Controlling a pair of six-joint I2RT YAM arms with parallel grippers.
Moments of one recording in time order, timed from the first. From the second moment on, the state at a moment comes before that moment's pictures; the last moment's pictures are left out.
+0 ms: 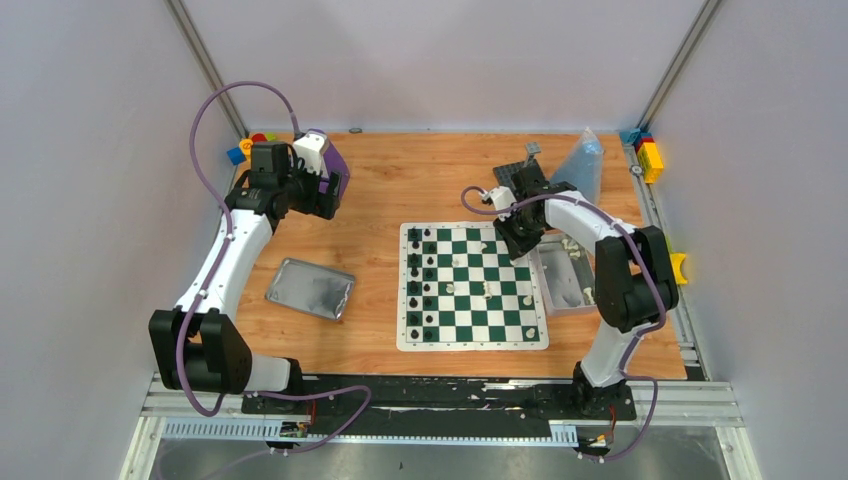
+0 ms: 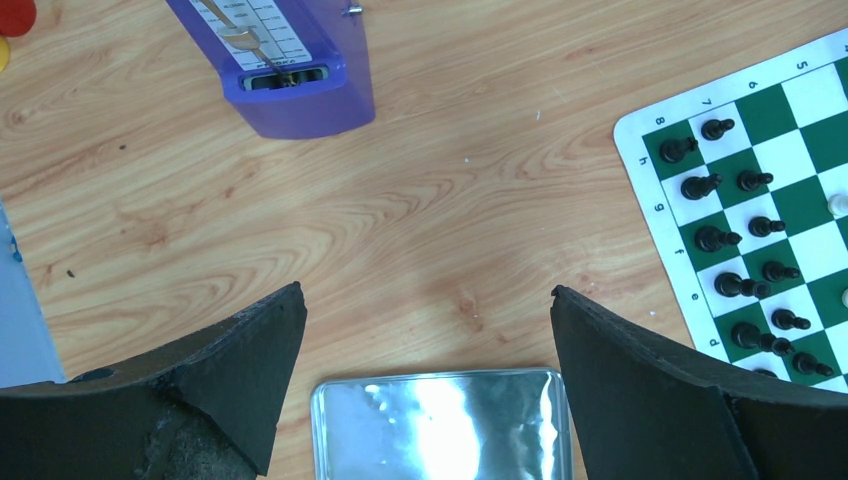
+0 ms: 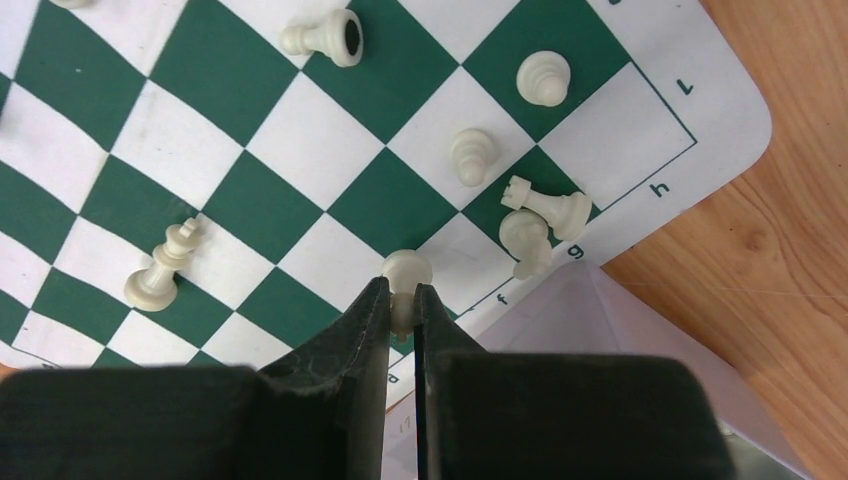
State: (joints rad) left arm -0.07 1.36 1.20 -0.54 0.22 0.21; right arm 0.30 1.78 1.25 -0.75 -0.20 -0.42
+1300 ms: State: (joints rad) left arm -0.07 1.36 1.20 -0.54 0.22 0.21; right arm 0.24 1.82 1.34 -0.74 -0.17 -0.43
